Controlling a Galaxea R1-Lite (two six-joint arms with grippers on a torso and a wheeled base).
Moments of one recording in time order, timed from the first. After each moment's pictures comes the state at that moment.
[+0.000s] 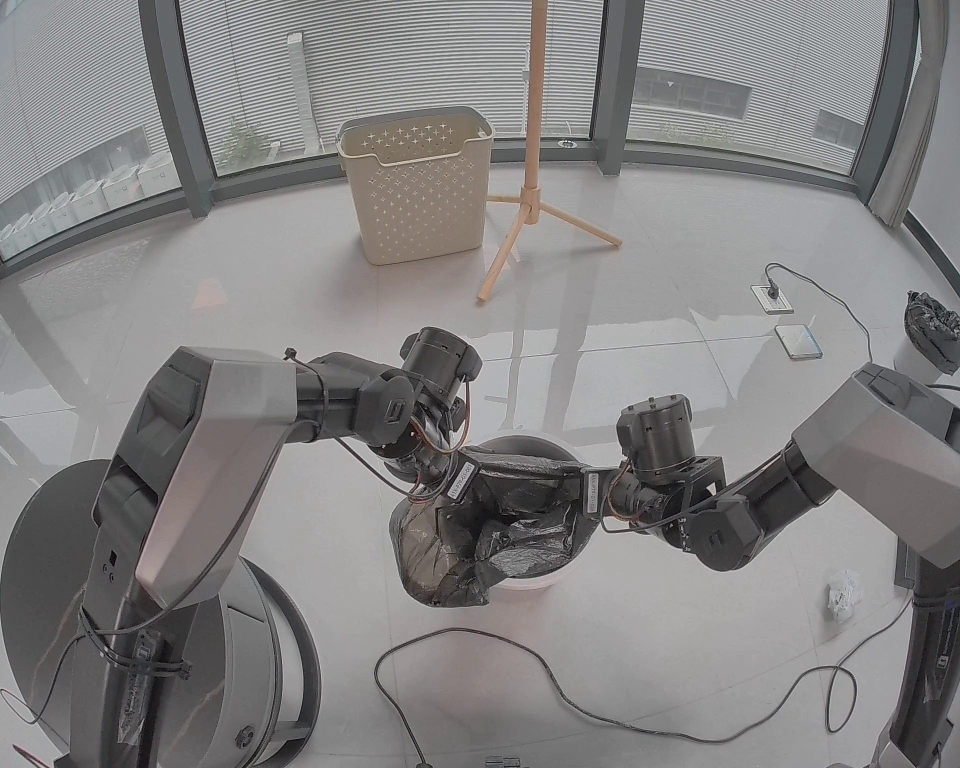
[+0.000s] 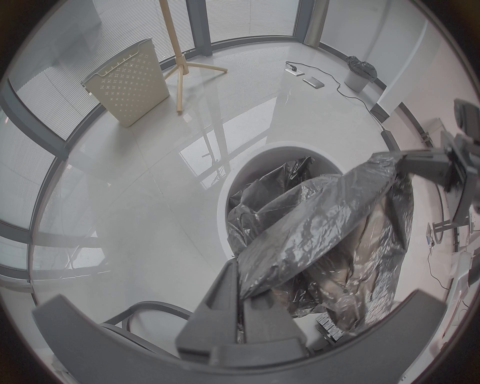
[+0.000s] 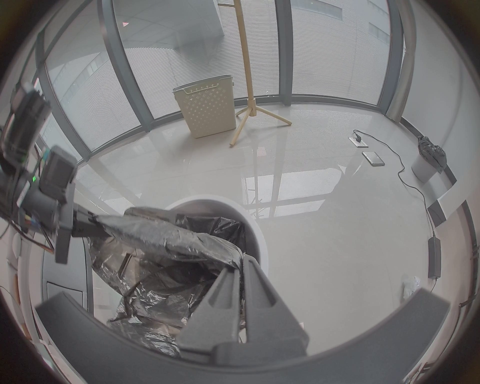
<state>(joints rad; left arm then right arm) -0.53 2.48 -2.00 0.45 0.16 0.14 0.54 2.23 -1.11 -0.58 -0.32 0.28</state>
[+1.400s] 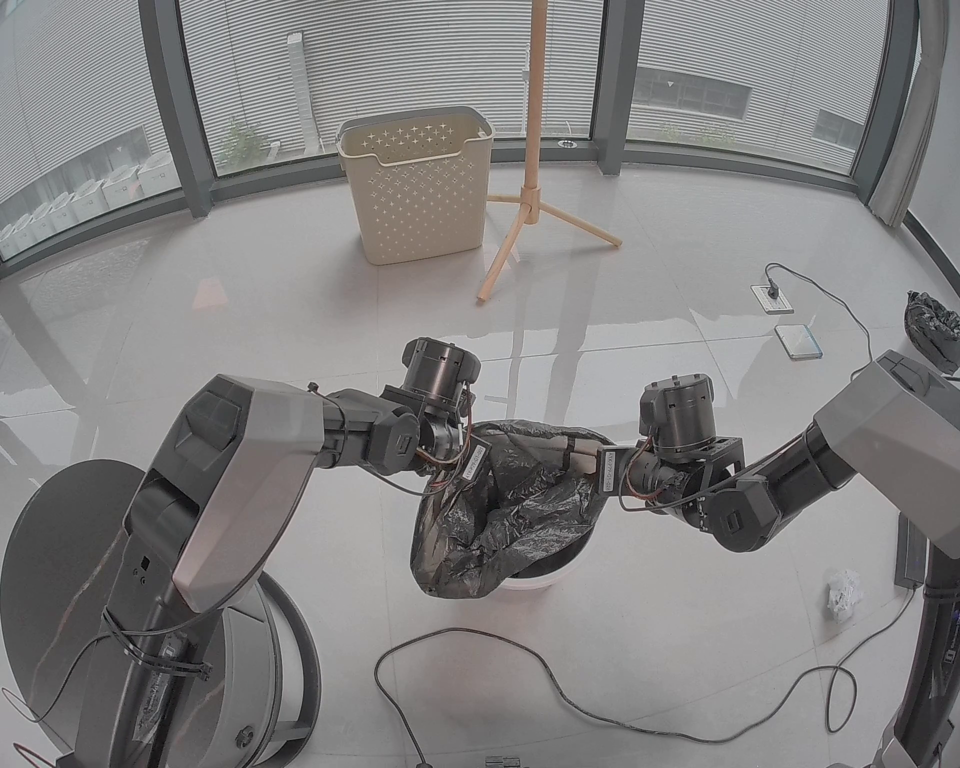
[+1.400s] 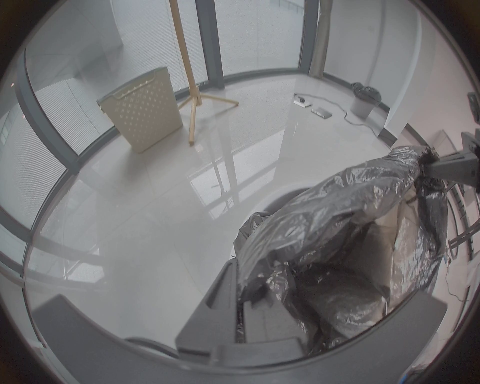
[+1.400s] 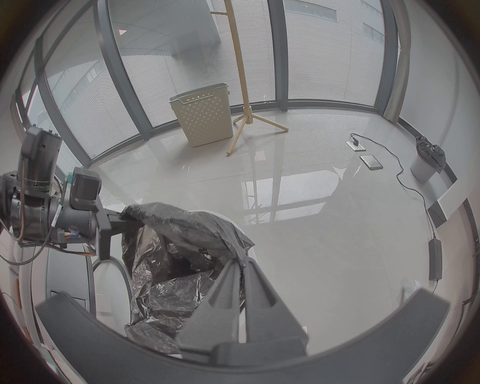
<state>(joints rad) -0.51 2.58 -2.00 0.09 0.17 0.18 0.49 2.20 -1.12 -0.58 -0.29 0.27</state>
